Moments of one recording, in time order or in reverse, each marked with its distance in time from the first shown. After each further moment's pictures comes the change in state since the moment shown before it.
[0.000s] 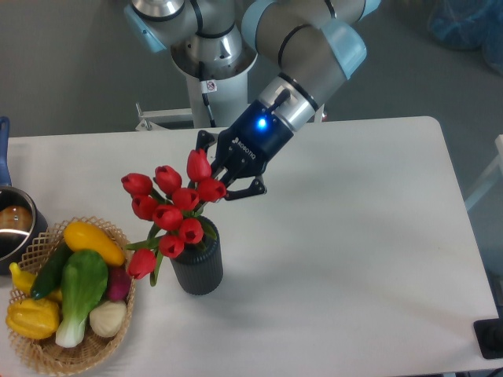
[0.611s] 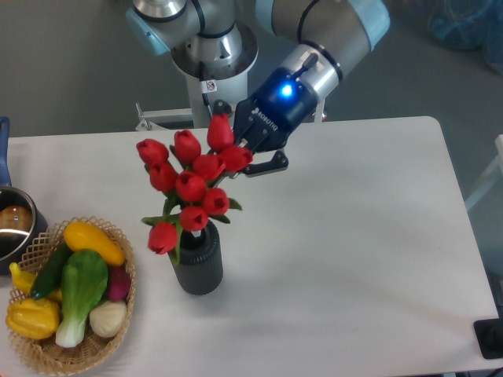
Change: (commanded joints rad) arm 0.080 0.023 0.048 0.000 -0.140 -0.071
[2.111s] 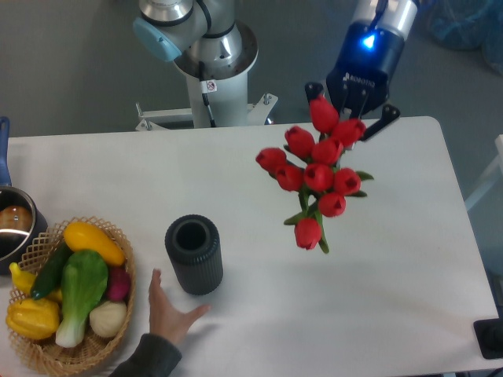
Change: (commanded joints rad) arm 0.108 -0.017 0.074 0.006 0.566 0.158
